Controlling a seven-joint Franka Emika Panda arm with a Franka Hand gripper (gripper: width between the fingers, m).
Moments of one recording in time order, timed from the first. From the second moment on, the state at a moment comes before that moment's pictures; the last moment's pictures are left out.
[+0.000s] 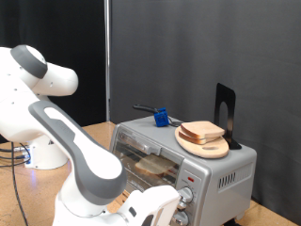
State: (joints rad) arm -0.80 1.19 0.83 -1.45 0.54 1.98 -2.72
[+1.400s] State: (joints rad) arm -0.96 1.37 1.07 -1.52 0.27 2.11 -2.72
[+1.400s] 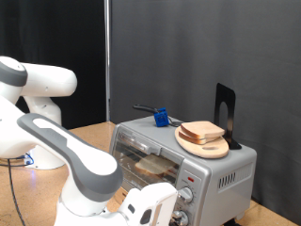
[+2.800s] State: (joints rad) arm -1.01 1.47 1.17 -1.50 0.11 2.12 -2.62
